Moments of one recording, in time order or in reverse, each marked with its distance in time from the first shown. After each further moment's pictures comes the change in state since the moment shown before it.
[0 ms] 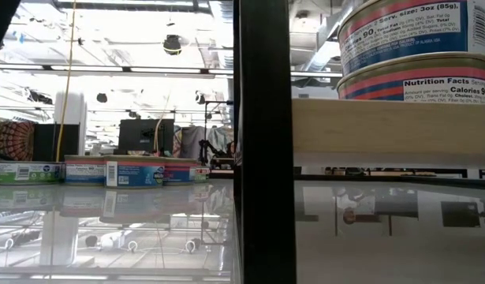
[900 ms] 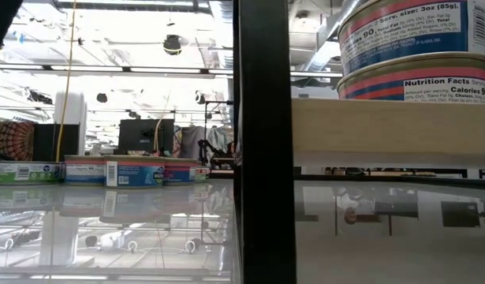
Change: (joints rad) left arm -0.111 0.201 0.141 0.032 0.176 0.223; right arm -0.086 -0.371 0.037 -0.194 0.253 0.398
